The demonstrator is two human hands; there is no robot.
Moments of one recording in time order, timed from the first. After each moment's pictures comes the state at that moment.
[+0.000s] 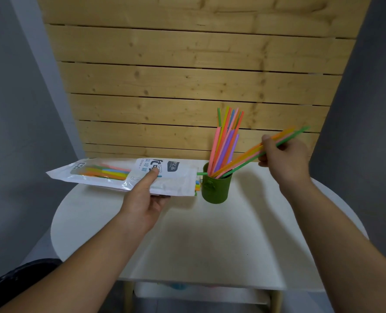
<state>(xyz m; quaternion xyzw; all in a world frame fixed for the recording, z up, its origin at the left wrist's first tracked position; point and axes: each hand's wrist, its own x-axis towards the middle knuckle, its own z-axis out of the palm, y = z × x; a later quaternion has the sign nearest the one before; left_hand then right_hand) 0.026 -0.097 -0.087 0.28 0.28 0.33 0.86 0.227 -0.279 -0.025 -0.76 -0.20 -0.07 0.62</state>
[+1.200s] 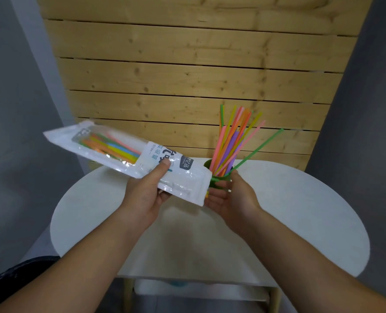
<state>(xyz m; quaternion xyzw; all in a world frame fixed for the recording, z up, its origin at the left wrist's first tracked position) 0.028 -0.100 -0.079 0.43 0.24 0.35 0.80 0.149 -0.235 -0.080 -0.57 0.02 0.37 0.74</state>
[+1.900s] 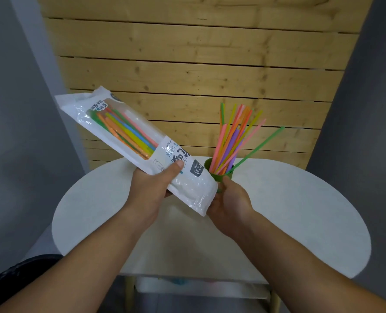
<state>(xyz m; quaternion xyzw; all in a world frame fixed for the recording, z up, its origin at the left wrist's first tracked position) 0.030 -0.108 -0.077 0.54 0.21 0.38 0.72 0.129 -0.228 -0.082 -0.44 0.05 0.42 0.80</state>
